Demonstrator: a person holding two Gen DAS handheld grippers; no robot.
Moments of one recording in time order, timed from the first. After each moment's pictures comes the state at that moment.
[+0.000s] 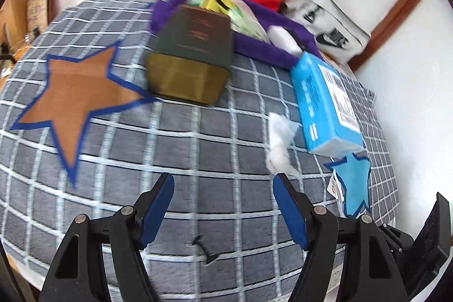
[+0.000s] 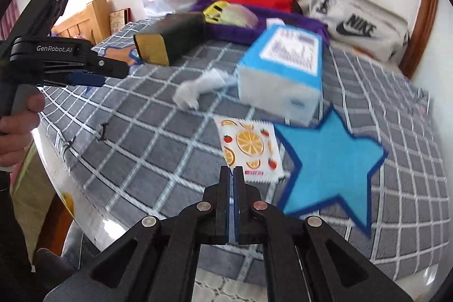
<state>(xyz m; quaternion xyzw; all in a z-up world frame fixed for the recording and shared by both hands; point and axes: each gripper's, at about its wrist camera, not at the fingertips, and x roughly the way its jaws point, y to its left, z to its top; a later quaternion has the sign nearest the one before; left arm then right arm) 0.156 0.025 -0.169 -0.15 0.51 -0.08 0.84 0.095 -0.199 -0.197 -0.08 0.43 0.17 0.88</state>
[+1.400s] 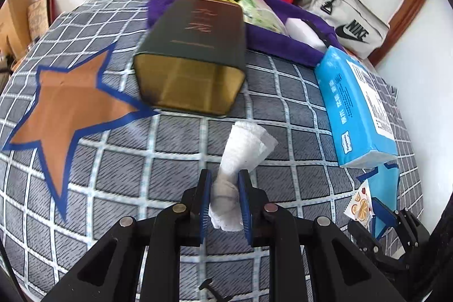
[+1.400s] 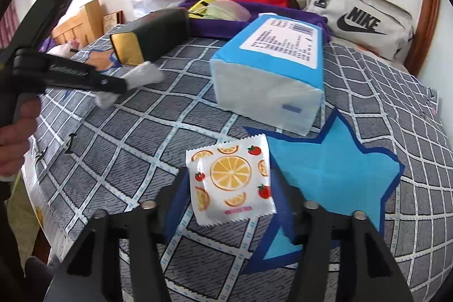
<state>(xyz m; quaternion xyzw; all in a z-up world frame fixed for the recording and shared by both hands) 0.183 0.023 -0.191 -0.12 0.52 -0.04 0.85 0.134 -0.208 -0.224 -0.08 0.42 0.17 0.89</state>
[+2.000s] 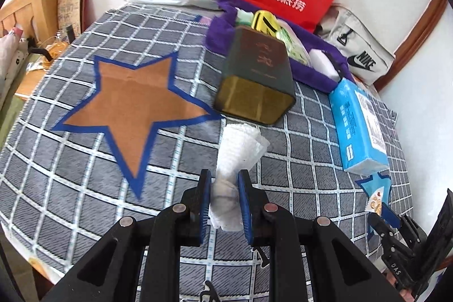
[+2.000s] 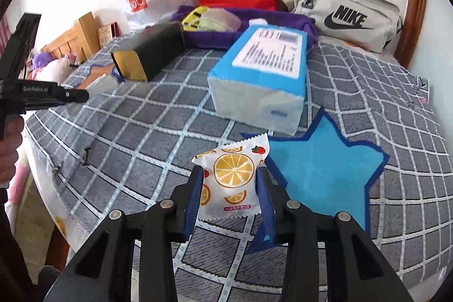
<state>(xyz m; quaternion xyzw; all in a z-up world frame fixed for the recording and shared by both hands) 0.149 0.084 -0.158 -0.15 0.49 -0.01 0.86 0.120 -0.215 -0.196 -0.04 0.42 0.16 0.89</state>
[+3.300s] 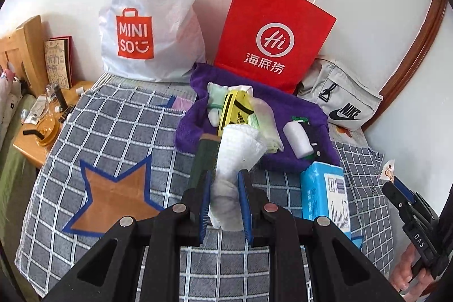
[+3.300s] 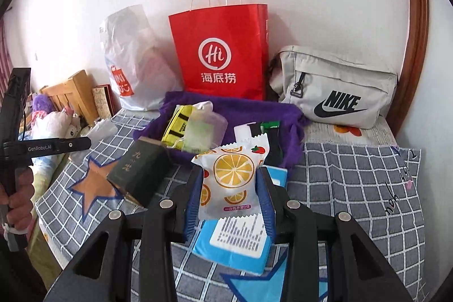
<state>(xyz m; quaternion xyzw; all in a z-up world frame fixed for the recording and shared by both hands) 0.238 0.072 -0.066 -0.14 0.43 -0.01 0.89 0.230 -0.219 -0.070 -0.01 0.34 0.15 0.93</state>
